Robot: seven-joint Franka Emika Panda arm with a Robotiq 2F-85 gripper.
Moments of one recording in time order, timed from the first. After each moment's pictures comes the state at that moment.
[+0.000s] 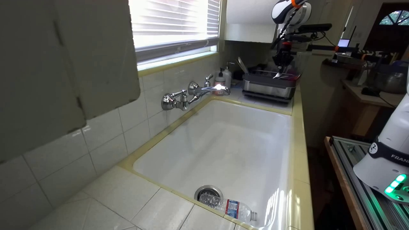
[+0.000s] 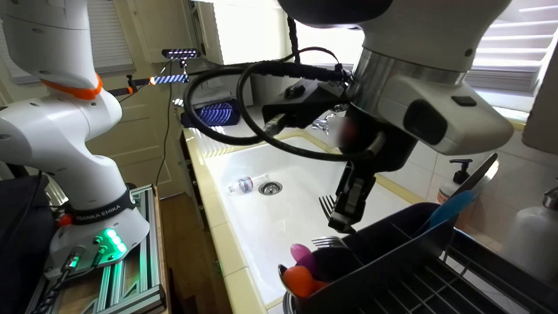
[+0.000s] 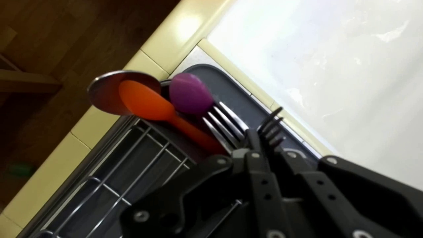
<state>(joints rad) -0.60 0.34 -0.37 -1.68 0.14 1.74 -0.11</state>
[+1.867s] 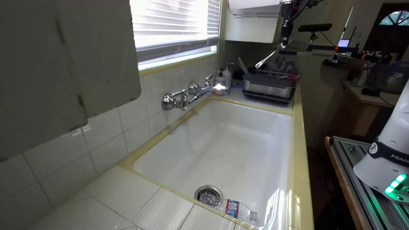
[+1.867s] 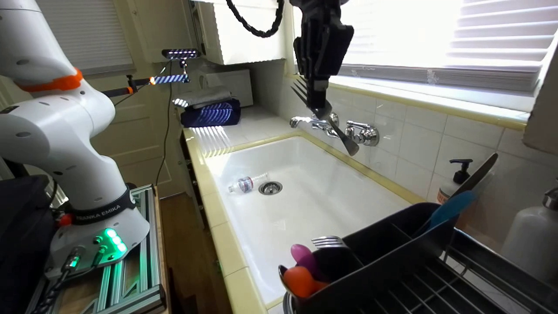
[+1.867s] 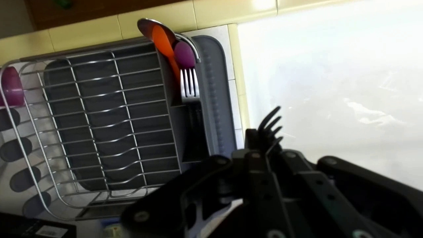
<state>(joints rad) -0.38 -0.10 -0.34 -1.86 -0.18 1.77 -0.46</state>
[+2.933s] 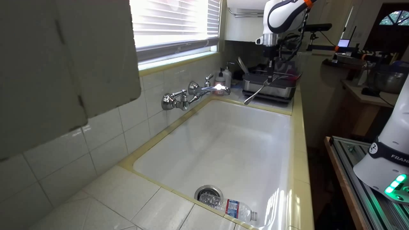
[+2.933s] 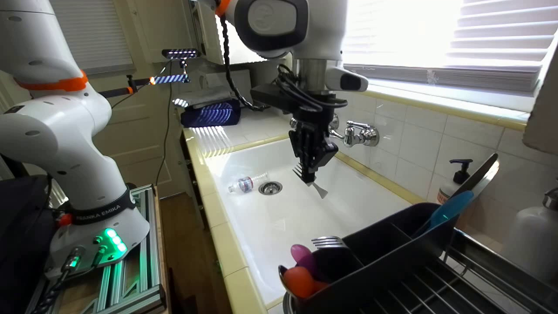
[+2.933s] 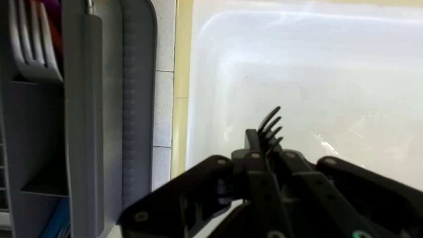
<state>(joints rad) -0.29 0.02 -0.31 -2.18 -0.14 2.12 -0.54</state>
